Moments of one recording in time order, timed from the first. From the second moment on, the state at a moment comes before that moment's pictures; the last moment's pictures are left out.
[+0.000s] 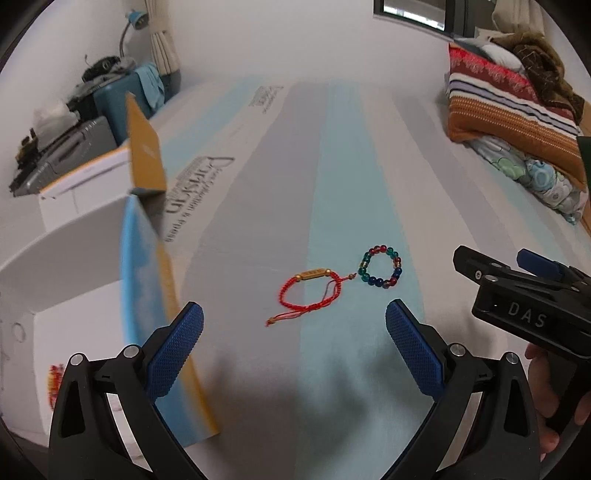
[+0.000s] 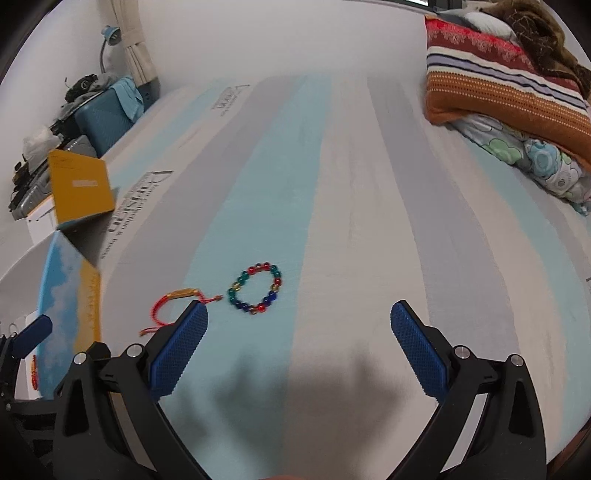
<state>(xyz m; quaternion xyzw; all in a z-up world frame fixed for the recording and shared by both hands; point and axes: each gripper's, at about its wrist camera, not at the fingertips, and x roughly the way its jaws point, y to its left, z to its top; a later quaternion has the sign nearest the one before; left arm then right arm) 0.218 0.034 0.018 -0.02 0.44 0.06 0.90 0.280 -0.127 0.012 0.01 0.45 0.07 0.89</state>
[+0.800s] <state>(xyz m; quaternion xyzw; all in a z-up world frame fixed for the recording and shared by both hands) 0.295 0.037 -0.073 -0.01 0.48 0.07 0.87 0.356 -0.108 -0.069 0.00 0.50 0.08 0.86</state>
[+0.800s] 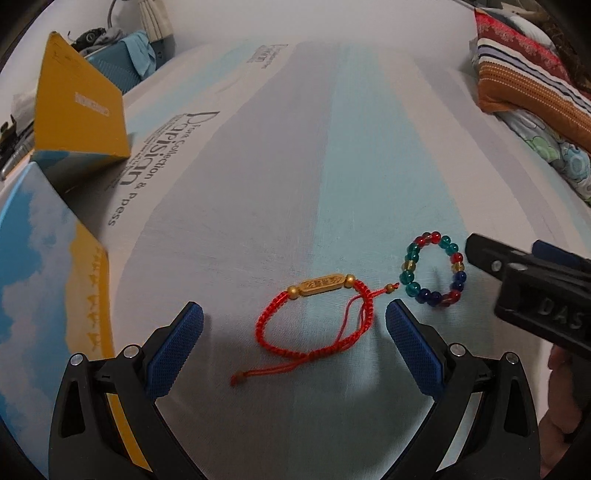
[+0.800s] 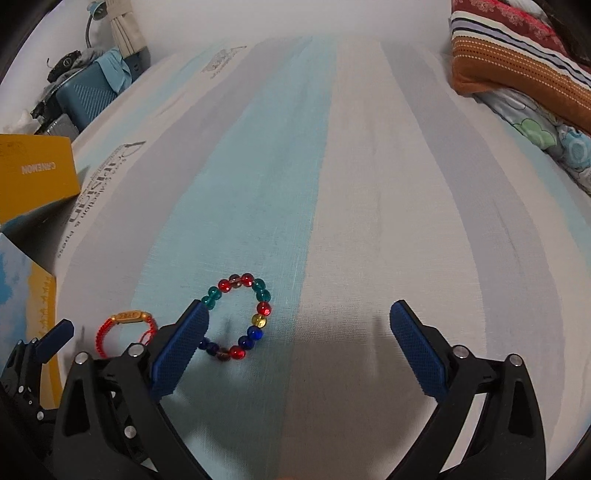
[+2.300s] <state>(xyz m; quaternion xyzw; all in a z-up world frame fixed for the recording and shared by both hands) 0.299 0.053 -0.083 -0.05 0.51 0.05 0.86 0.351 -0.087 -0.093 -0.04 0.53 0.06 0.85</state>
